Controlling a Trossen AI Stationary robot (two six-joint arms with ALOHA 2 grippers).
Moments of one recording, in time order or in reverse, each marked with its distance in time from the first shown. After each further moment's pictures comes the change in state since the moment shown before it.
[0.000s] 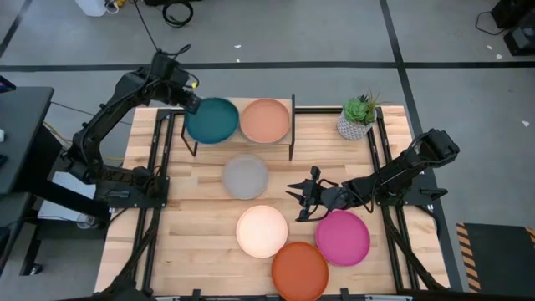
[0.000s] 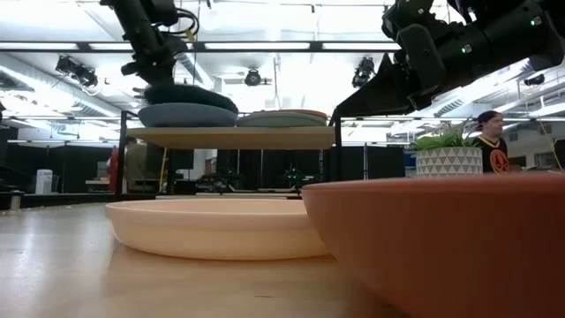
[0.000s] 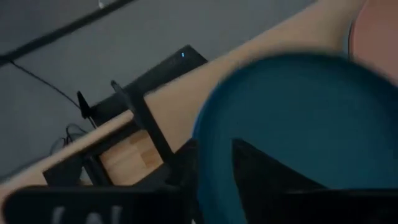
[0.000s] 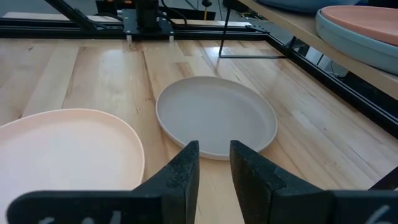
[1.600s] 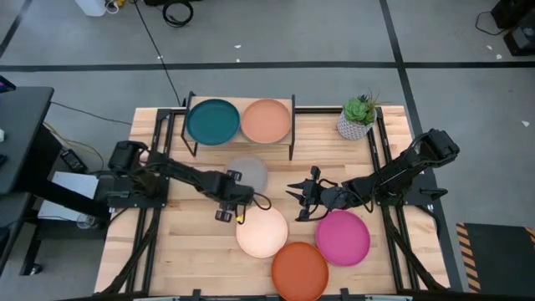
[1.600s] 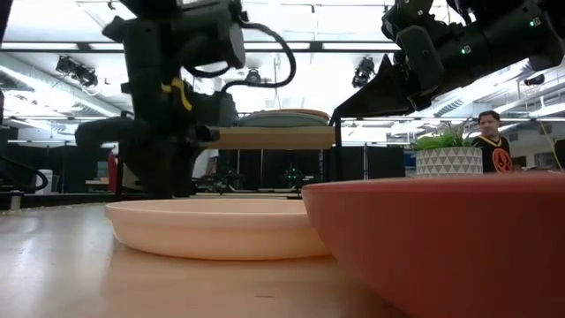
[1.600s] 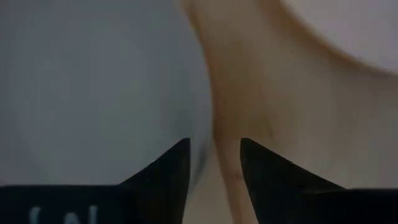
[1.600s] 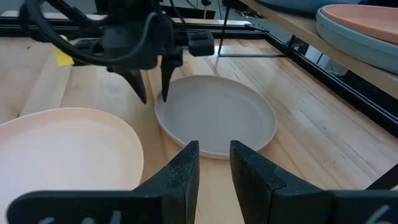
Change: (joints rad) left arm -1.183 0.464 -0.348 0.370 -0.201 0.083; right arm -0.002 0.000 0.000 -0.005 0.000 0.003
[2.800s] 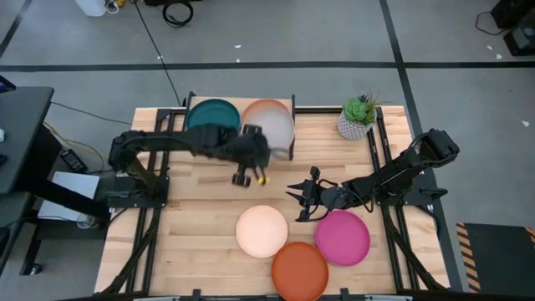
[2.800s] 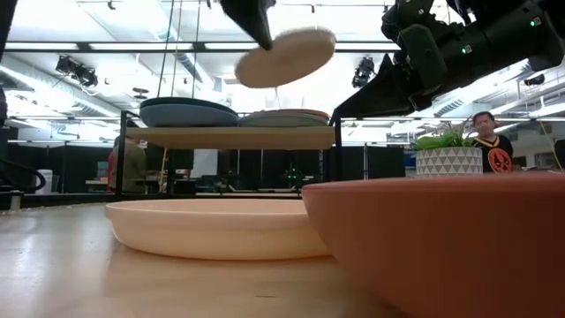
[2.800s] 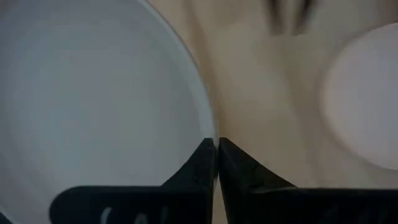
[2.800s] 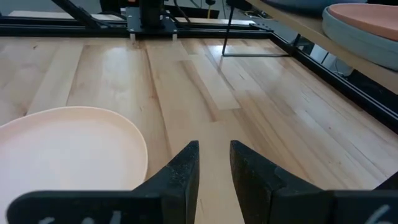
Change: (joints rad) left arm 0.179 -0.031 0.774 -0.445 -0.083 0.294; right arm 0.000 0.000 0.000 0.000 -0.017 -0.001
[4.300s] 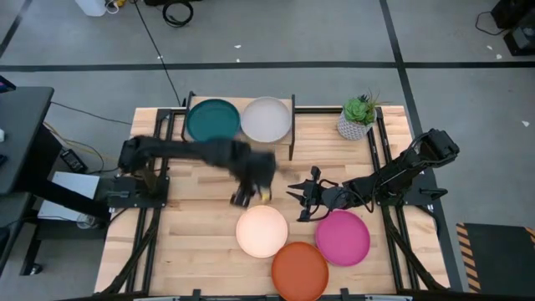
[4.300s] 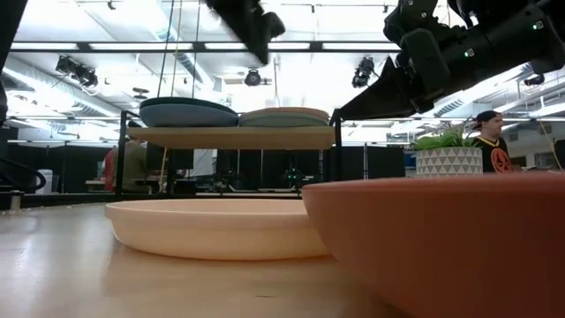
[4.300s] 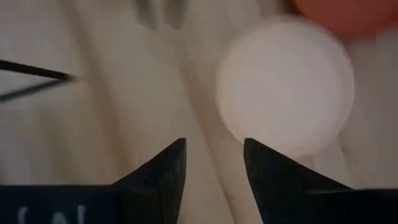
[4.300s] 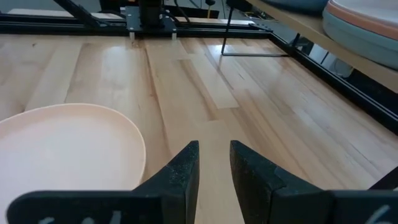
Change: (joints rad) left arm -0.070 0.098 -0.004 -0.074 0.316 -0.100; right arm 0.000 -0.001 -0.018 0.021 0.001 -0.010
